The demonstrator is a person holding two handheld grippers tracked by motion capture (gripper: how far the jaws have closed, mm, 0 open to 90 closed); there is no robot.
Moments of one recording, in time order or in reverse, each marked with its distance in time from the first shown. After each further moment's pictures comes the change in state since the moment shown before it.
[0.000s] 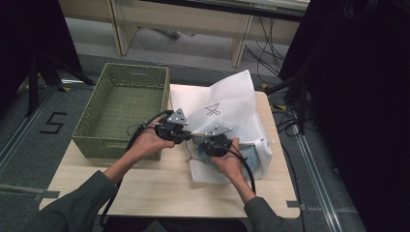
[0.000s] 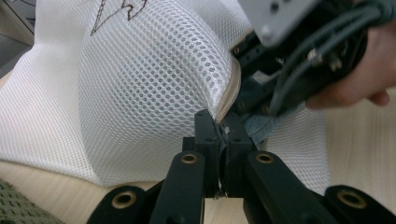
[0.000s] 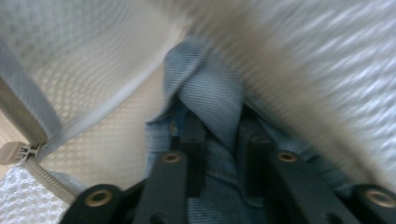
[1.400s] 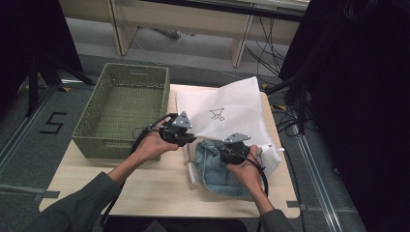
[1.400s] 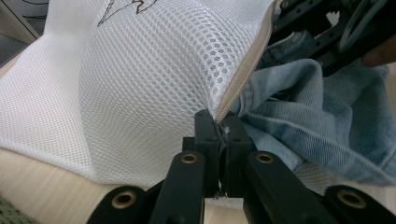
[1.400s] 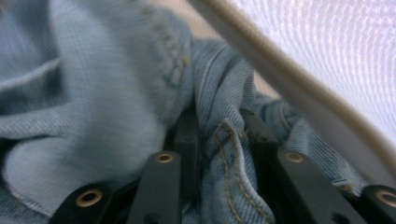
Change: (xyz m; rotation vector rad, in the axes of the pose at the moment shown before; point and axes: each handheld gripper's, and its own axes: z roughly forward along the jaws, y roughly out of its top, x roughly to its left) left arm -0.007 0.000 0.014 0.013 -0.005 0.014; right arm -0.022 -0.027 -0.050 0.008 -0.074 0.021
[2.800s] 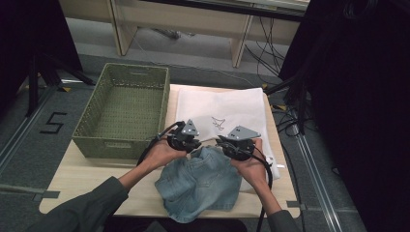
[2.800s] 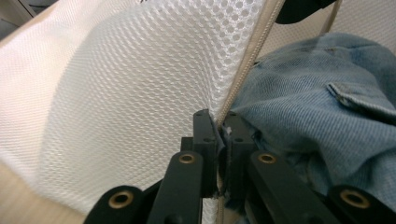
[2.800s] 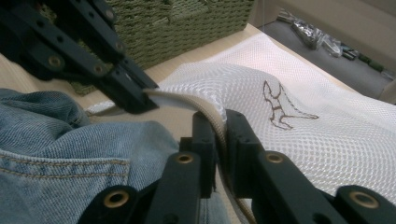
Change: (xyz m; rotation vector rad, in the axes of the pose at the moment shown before) left arm -0.014 -0.008 0.028 0.013 0.045 -0.040; right arm 0.003 0.023 -0.039 -0.234 0.071 -0.127
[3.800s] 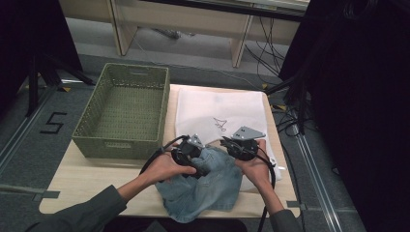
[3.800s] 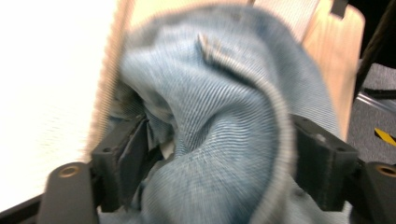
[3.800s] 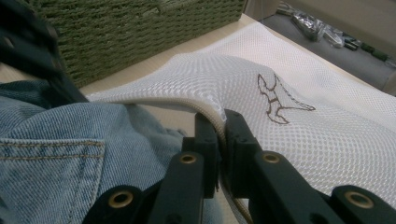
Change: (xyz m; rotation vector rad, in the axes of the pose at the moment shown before) left arm -0.041 0.001 -0.011 0.078 -0.184 -0.153; right arm -0.012 -0.012 0.001 0.011 0.001 0.036
